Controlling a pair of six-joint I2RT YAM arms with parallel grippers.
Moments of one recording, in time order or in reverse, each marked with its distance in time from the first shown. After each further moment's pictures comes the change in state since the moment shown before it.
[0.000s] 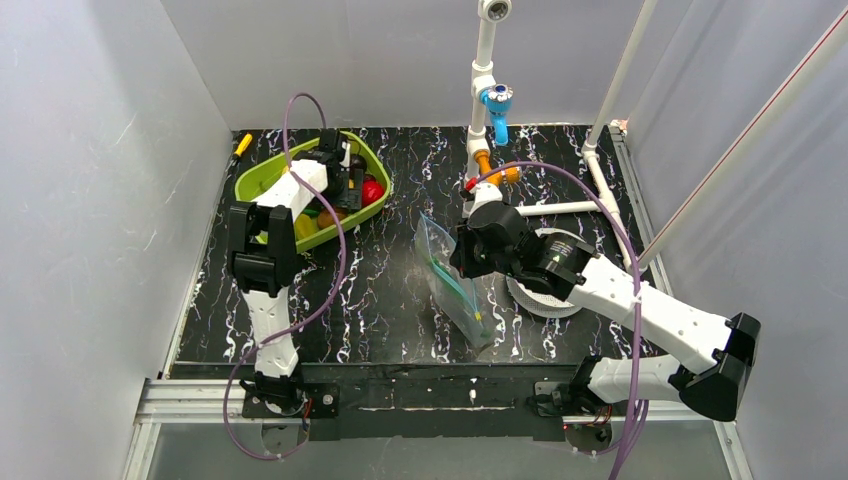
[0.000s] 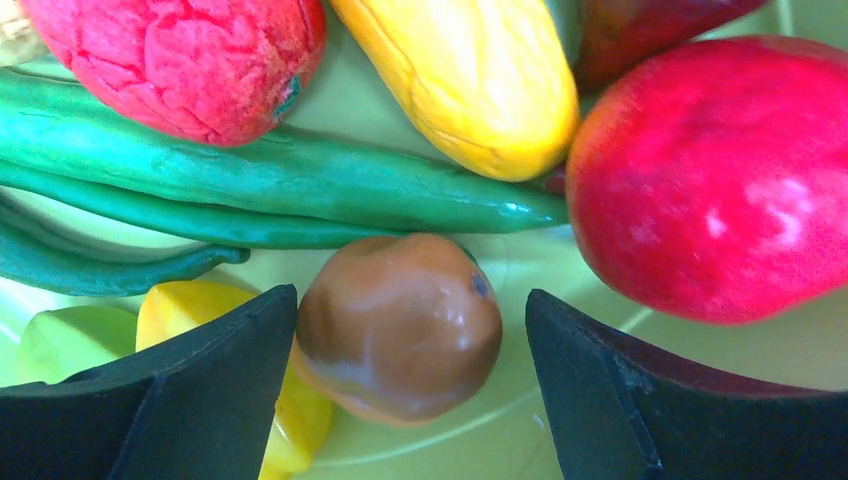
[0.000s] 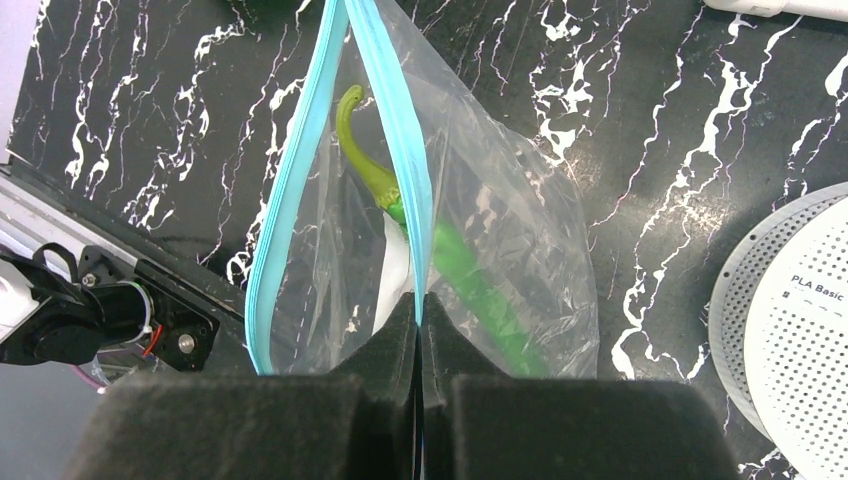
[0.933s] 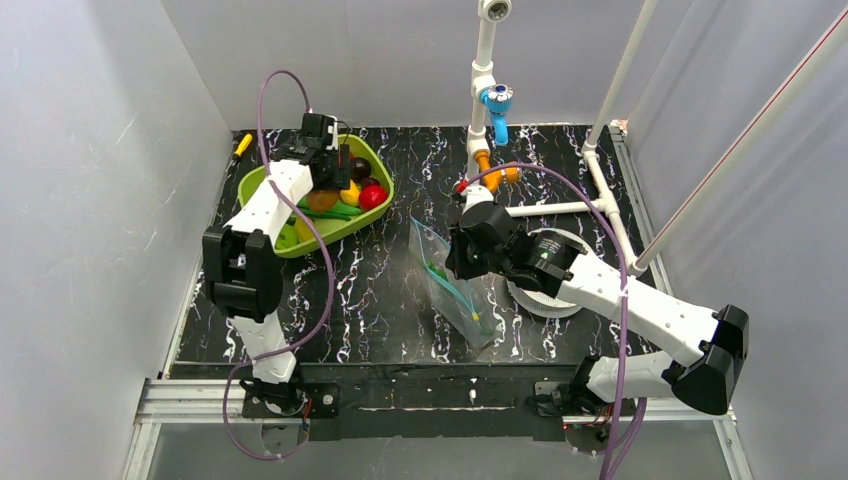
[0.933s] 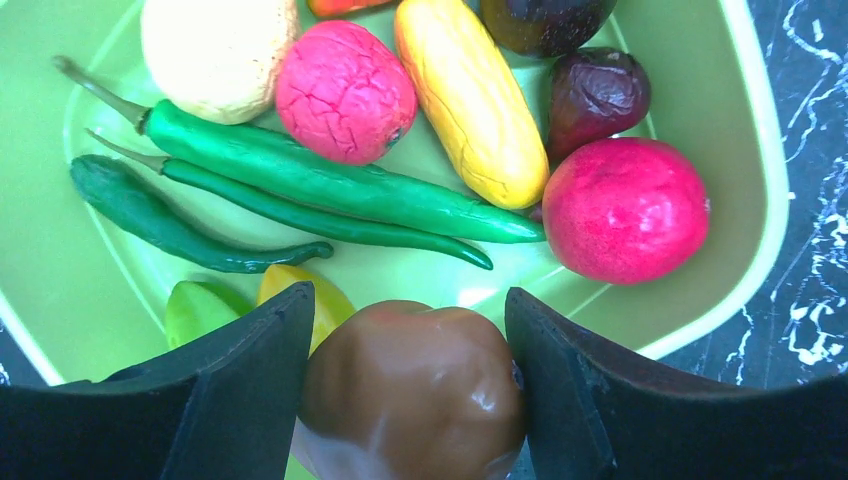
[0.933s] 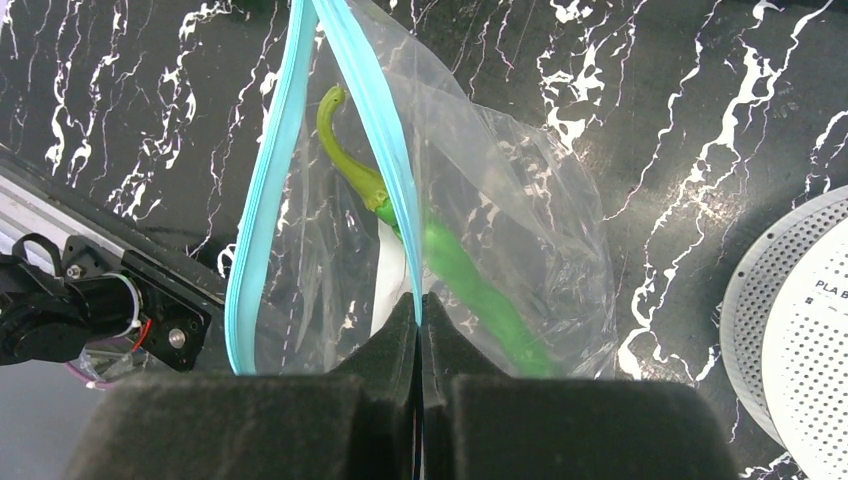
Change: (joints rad) left arm 0.001 -0.185 -0.027 0.043 -0.038 -0.011; right arm 0.000 0.050 0.003 0.005 -0.016 -0.003
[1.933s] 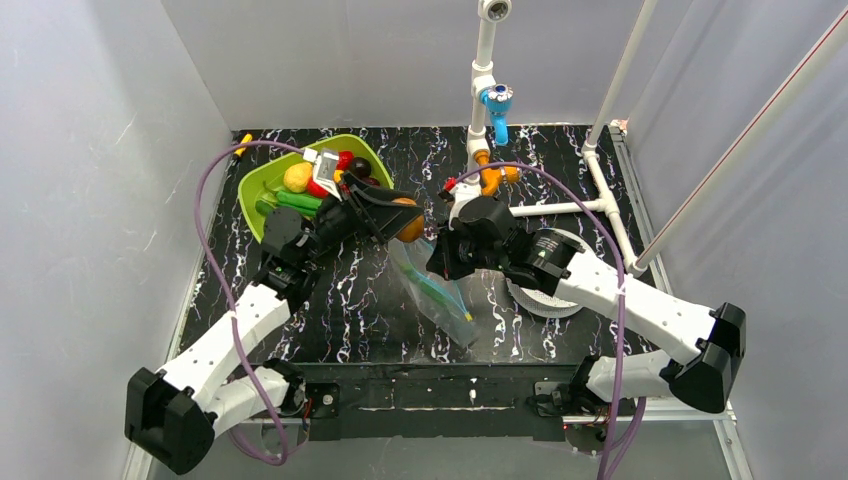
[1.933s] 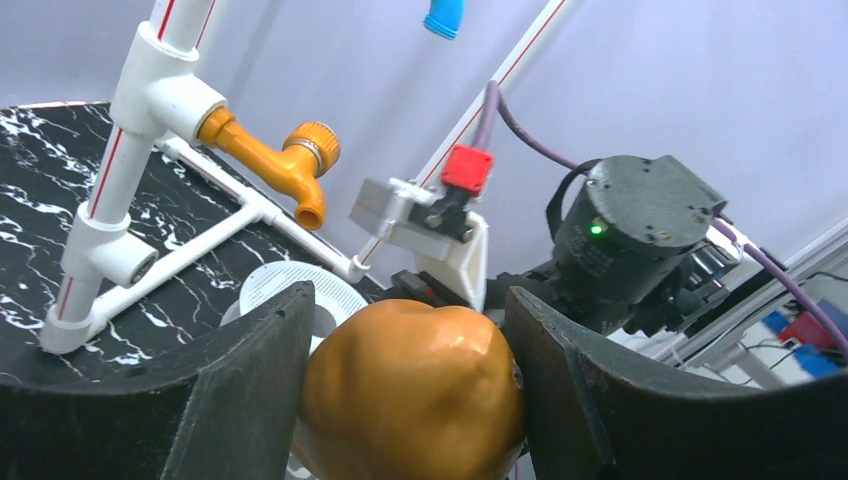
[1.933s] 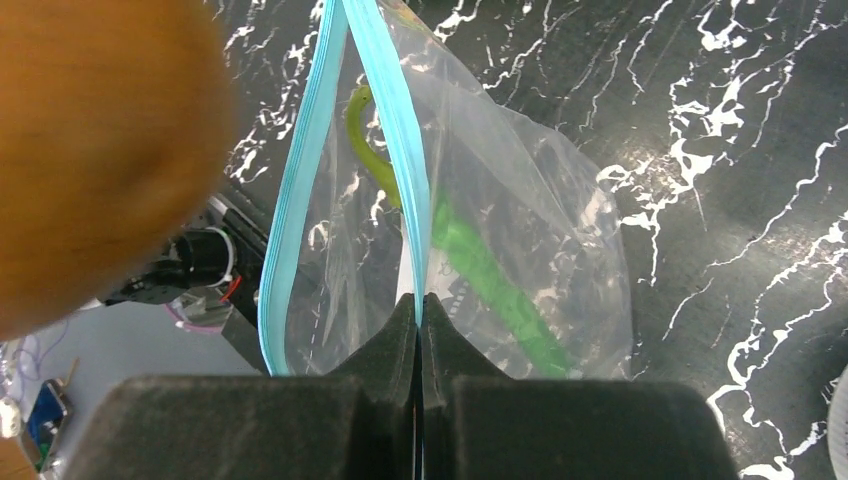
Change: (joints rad) left arm -0.294 -0.869 -0.819 1.188 0.776 -0.658; right arm 0.000 0.021 0.011 0.108 -0.189 -0.023
